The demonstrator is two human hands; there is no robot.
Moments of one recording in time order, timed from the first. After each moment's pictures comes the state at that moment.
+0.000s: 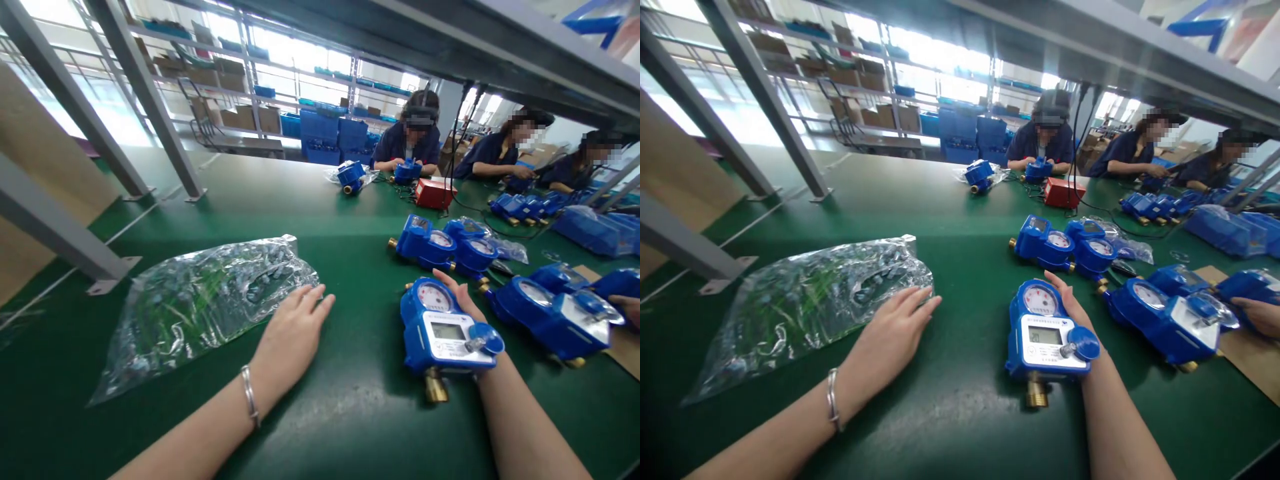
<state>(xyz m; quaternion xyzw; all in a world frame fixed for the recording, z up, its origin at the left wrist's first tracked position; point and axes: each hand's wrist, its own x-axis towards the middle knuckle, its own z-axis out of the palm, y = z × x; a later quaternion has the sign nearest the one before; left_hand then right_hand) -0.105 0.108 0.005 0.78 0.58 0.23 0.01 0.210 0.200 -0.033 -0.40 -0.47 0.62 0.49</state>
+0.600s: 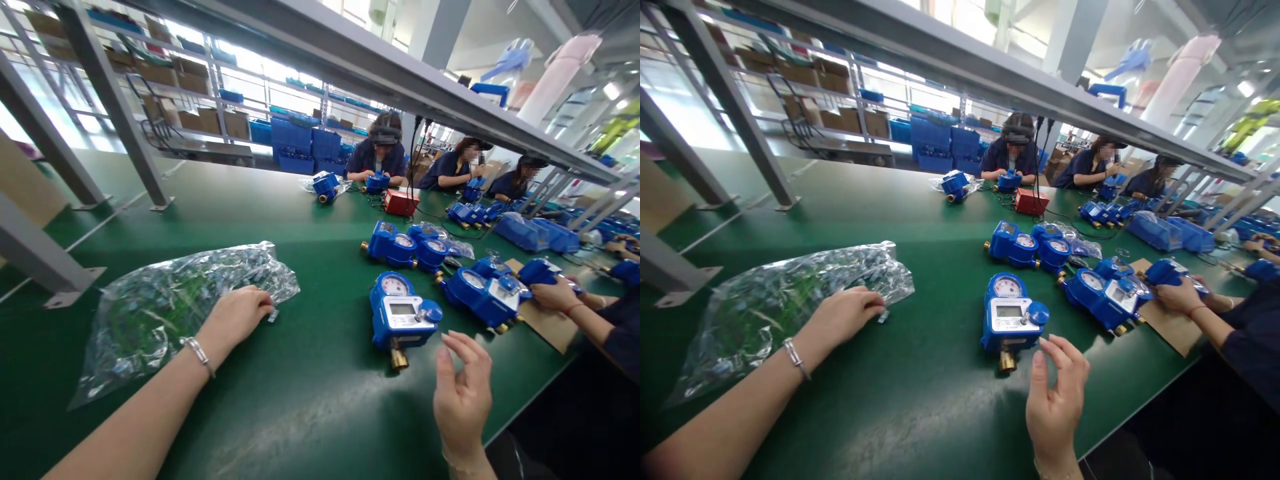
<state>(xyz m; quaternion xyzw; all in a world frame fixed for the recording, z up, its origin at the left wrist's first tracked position) -0.179 0.136 0.013 0.78 0.61 0.12 -0.02 0.175 0.033 -0.008 -0.57 -0.55 -0.01 0.61</state>
